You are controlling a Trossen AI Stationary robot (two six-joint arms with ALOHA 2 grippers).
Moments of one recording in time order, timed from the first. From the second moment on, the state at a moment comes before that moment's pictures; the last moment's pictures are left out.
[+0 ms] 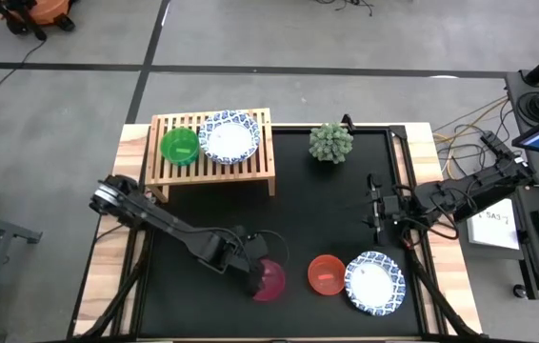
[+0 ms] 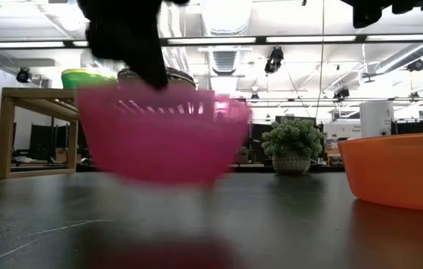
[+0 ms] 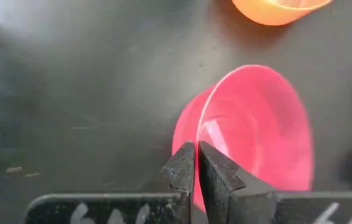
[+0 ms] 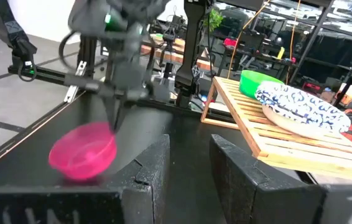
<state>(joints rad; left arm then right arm) -0.46 1.81 1.40 -0.73 -0.28 -0.81 0.36 0.58 0.45 0.06 0.28 -0.20</state>
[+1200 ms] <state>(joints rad) 0.05 1.31 1.85 -1.57 -0.81 -0.76 0.36 0.58 0.45 0.06 0.28 -0.19</state>
